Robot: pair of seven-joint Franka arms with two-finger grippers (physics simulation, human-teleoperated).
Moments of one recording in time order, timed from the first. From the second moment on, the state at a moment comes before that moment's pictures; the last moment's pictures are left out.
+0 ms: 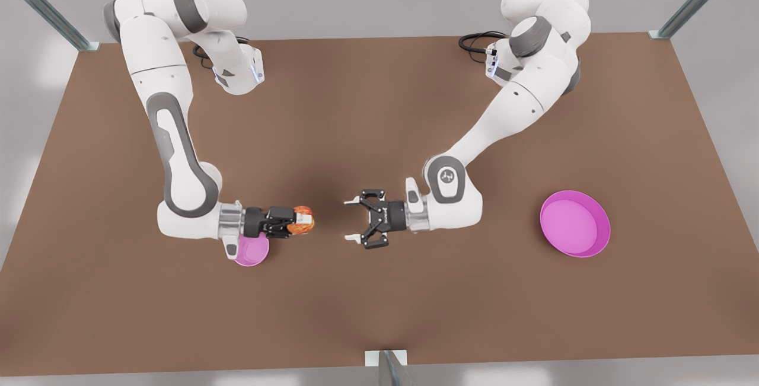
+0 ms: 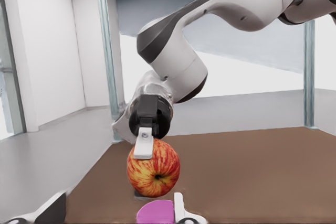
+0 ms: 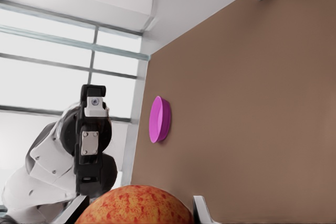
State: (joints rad) left arm -0.12 1.01 -0.73 -1.17 -1.08 2.48 2.07; right arm 0.06 0.57 0.13 -1.65 1.31 1.93 -0.72
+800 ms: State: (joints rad) left arm -0.10 0.17 0.02 -1.44 -0.03 1.63 0.70; right arm -0.09 0.64 0.13 -1.63 0.69 2.15 -0.94
